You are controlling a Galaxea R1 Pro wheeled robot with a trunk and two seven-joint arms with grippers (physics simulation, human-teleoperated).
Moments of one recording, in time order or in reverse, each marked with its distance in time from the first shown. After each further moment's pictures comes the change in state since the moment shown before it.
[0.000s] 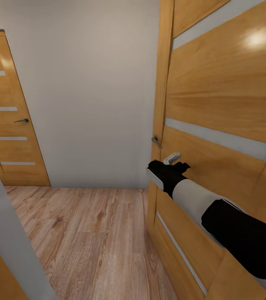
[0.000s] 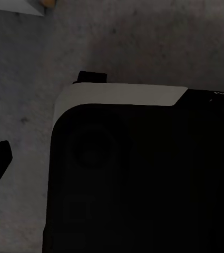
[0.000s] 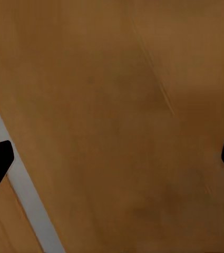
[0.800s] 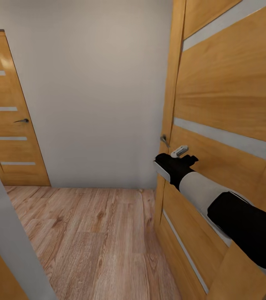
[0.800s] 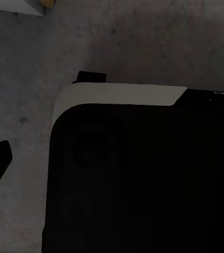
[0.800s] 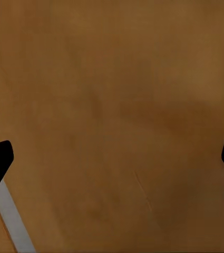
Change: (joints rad) left arm 0.000 -0.001 0.000 0.000 -0.001 0.000 0.000; right arm -0.058 -0.052 0.007 0.014 0.007 -0.003 0.003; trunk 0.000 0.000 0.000
